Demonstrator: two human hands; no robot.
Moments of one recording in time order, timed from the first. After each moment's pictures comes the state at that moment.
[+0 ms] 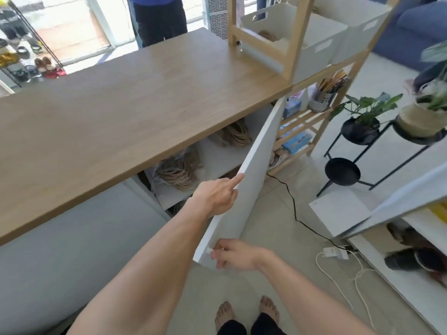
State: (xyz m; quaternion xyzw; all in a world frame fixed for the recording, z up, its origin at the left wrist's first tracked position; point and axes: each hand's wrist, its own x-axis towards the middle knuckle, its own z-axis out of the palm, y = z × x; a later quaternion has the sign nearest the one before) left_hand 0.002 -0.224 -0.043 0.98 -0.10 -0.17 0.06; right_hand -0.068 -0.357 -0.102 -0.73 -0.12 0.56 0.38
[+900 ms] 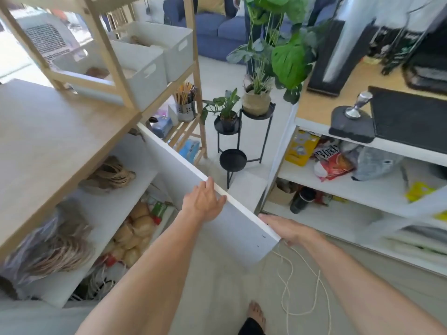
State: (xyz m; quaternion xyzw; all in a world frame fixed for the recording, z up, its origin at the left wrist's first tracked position) left_hand 0.041 -0.455 -0.059 0.95 -0.22 -0.18 0.09; right_hand -0.091 -0.639 -0.057 -0.78 0.31 0.33 0.43
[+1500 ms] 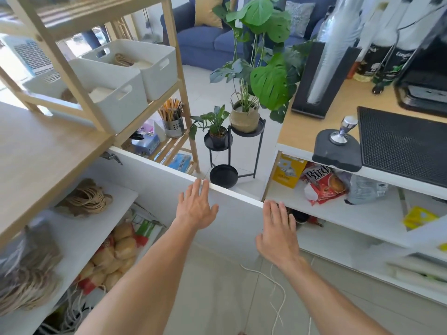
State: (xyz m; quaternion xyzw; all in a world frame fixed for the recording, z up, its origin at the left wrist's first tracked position) left_hand 0.092 -0.549 -0.067 0.96 -0.22 -0.13 0.04; right_hand -0.057 -0.711 -0.080 -0.97 0.20 0.04 0.12
